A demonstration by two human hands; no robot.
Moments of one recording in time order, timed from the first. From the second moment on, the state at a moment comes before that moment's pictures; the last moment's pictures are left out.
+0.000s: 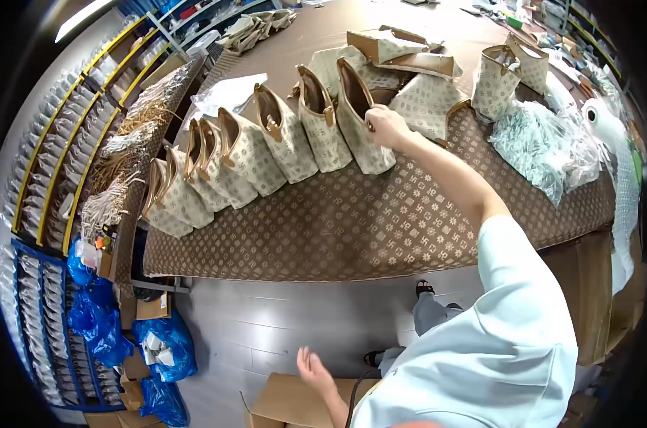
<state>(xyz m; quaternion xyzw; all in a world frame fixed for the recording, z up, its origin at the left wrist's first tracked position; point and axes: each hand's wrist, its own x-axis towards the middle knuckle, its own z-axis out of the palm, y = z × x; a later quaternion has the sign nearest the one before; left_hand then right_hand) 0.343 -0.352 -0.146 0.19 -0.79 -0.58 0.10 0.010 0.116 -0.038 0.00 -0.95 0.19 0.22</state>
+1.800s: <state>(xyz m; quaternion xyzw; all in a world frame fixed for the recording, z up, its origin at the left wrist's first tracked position) 0.347 0.209 -0.032 -0.70 -0.64 -0.26 -0.20 0.814 0.356 -0.126 -0.80 -0.58 0.09 0.09</state>
